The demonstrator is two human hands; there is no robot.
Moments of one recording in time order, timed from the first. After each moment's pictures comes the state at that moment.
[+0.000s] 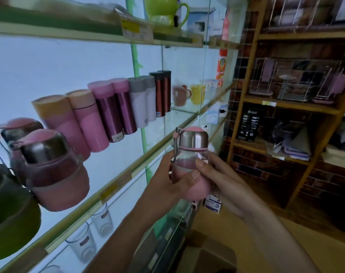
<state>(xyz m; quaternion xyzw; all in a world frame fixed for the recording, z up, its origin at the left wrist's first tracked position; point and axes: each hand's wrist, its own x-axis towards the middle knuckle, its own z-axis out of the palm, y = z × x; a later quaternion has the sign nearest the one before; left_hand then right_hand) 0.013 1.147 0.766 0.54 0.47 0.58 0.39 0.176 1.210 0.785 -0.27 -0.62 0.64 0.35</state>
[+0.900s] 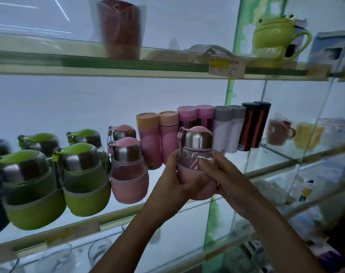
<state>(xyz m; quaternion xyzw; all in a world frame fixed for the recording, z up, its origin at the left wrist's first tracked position) -0.030 1.135 0.817 0.38 0.64 0.66 0.10 0.049 1.279 0.834 -0.03 -0.71 0.68 0.20</state>
